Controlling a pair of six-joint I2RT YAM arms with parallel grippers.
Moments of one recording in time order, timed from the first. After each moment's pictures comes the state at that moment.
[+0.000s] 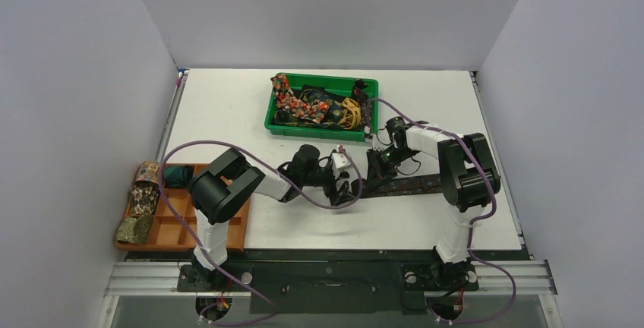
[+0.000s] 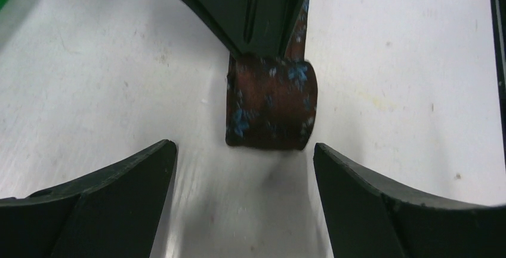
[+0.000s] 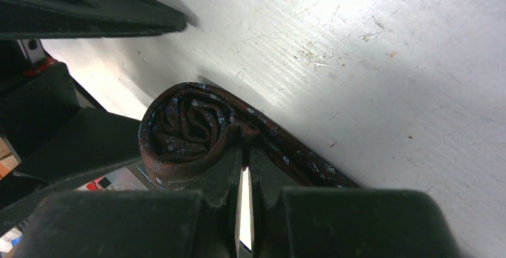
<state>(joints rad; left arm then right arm) -0.76 1.93 0.80 0.65 0.59 0.14 0.27 1.91 1.15 -0.75 -0.65 -0.04</state>
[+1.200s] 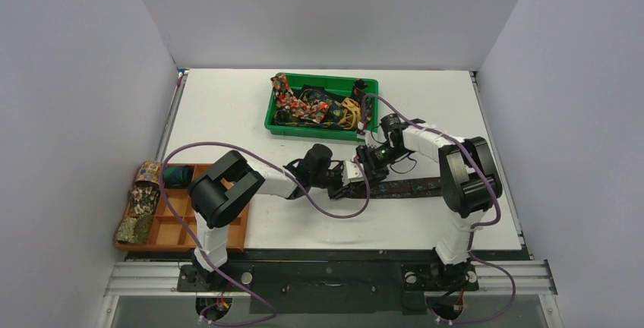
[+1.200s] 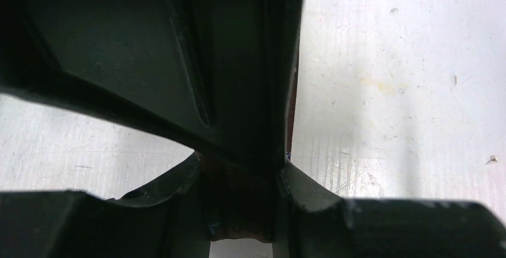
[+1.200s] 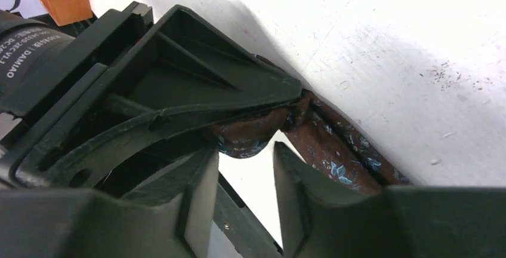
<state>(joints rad) -0.83 1.94 0.91 0.43 0.54 0.37 0.32 1.85 1.17 -0.77 -0.80 -0.02</state>
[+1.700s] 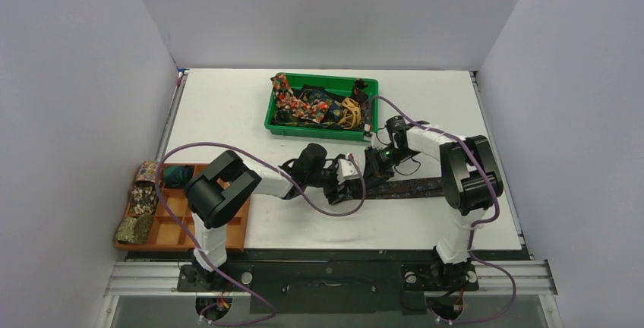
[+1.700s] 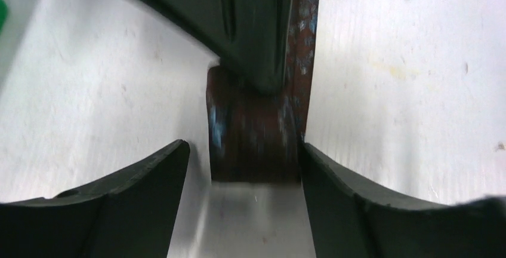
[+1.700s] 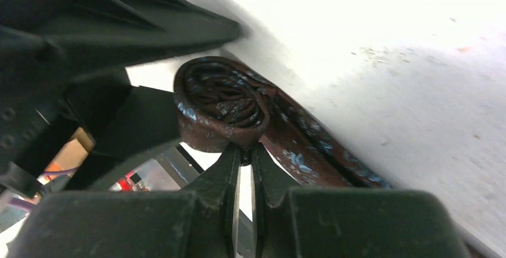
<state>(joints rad) -0.81 1.93 0.90 0.44 0.53 0.37 0.28 1.88 1.14 -0.73 -0.75 0.04</state>
